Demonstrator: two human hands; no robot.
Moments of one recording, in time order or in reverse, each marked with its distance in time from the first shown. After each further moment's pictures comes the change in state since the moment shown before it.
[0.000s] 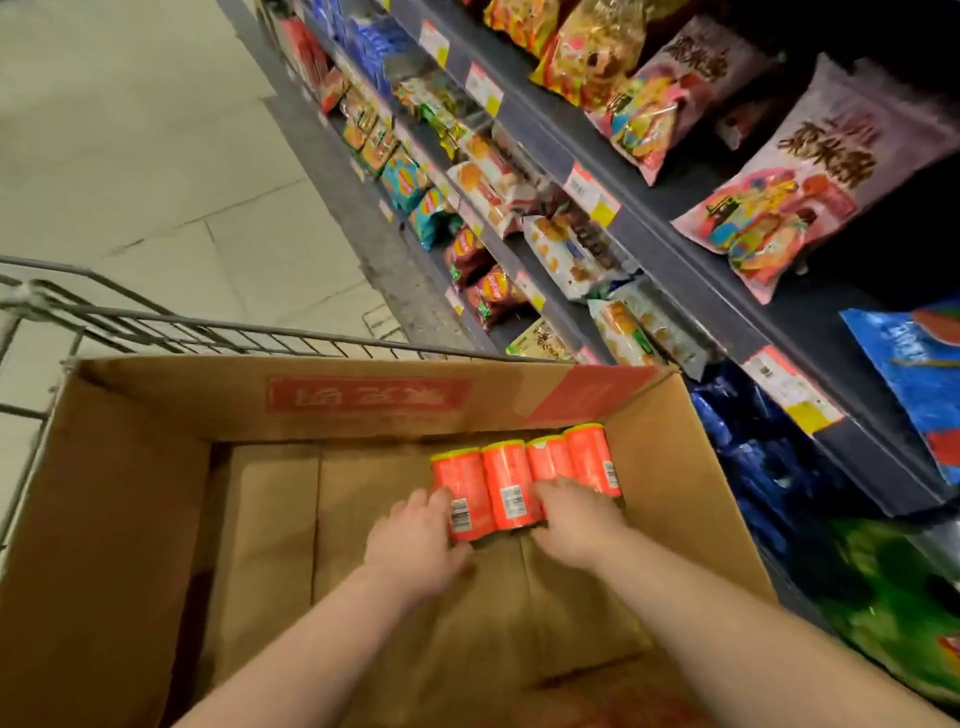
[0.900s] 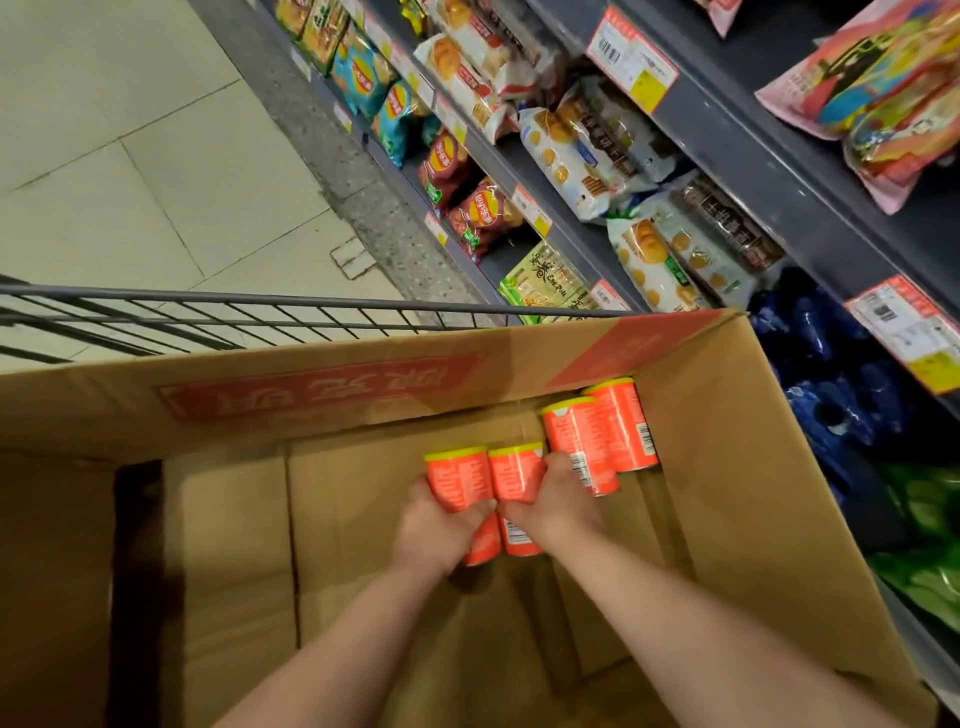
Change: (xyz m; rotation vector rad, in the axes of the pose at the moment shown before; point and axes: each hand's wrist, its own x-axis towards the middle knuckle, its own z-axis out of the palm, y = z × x) left_hand 0.079 -0.011 0.064 -0.888 -0.071 -0.422; right_hand 0.078 -0.024 0.066 0.635 0.062 0.390
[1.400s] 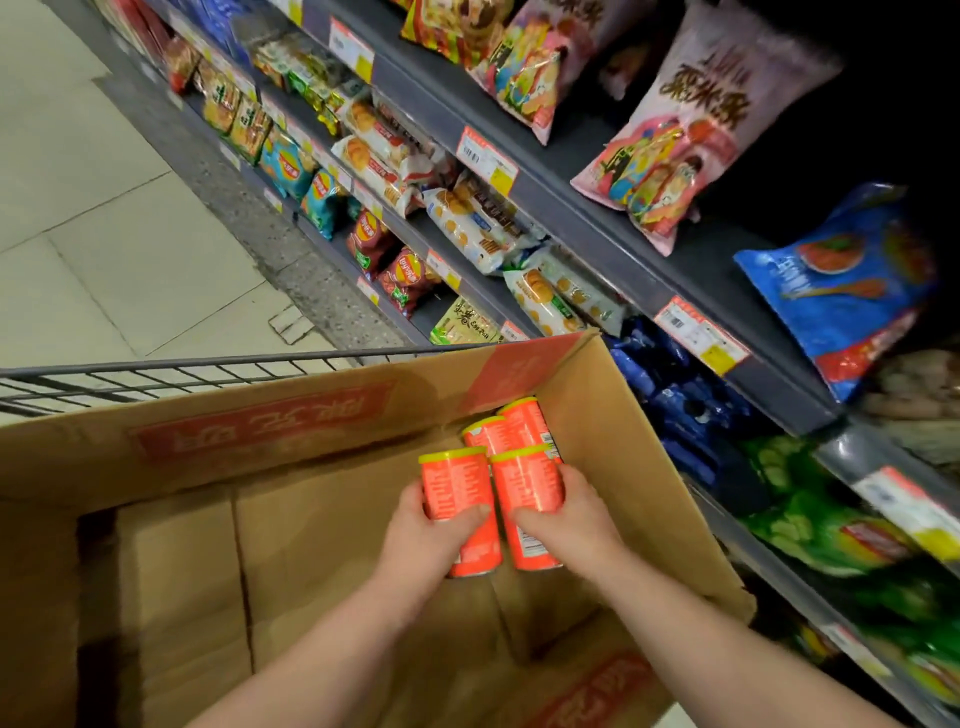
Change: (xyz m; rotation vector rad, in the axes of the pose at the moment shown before) left_hand -0.088 0.046 0.005 -0.258 -0.175 0.204; right_hand -0.092 0.038 -0.087 0.293 0.134 0.029
